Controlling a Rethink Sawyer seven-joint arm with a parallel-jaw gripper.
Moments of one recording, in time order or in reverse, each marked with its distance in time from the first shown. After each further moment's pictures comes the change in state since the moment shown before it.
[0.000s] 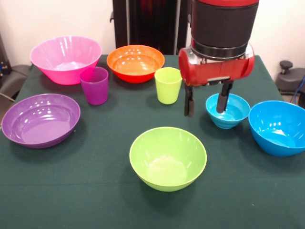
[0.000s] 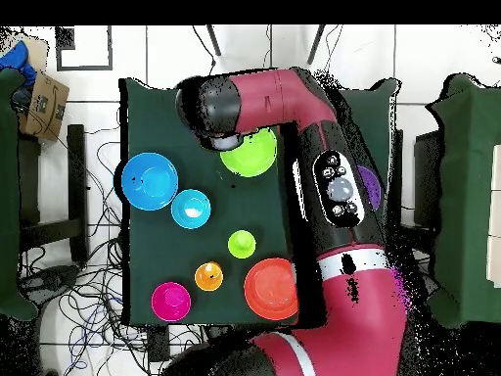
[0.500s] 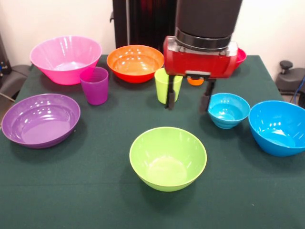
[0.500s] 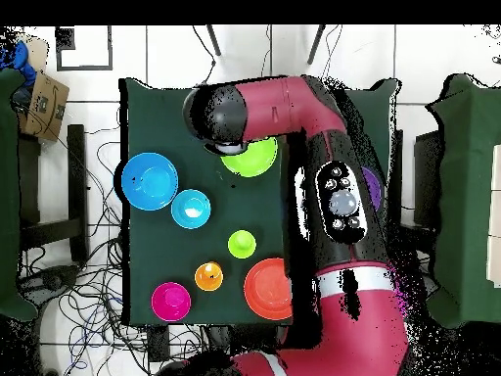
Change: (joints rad) arm 0.037 -0.039 -0.123 0.026 0.012 -0.090 0.236
